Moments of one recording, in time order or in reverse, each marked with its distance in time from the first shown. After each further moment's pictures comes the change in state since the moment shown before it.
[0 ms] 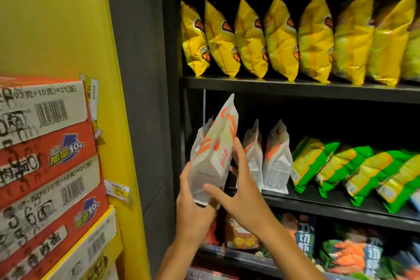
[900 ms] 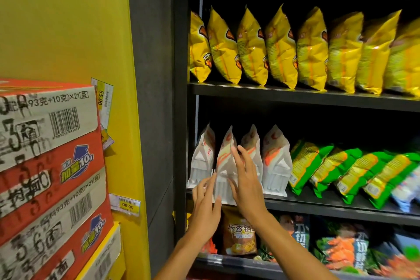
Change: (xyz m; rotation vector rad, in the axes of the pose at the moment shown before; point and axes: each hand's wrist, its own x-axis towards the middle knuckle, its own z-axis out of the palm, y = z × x) left_hand 0.046 -0.087 0.007 0.338 -0.378 0.123; right_hand 0.053 0.095 0.024 -0.655 0.321 -0.150
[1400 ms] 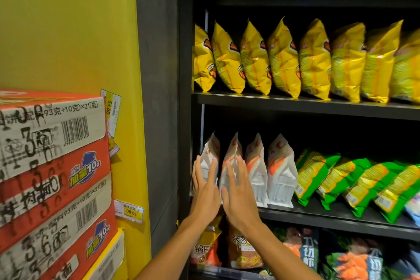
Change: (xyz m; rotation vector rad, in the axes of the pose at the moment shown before) left_hand 0.052 0.005 -0.012 0.187 0.151 0.150; right_hand -0.005 -0.001 0.032 -0.028 -0.094 0.049
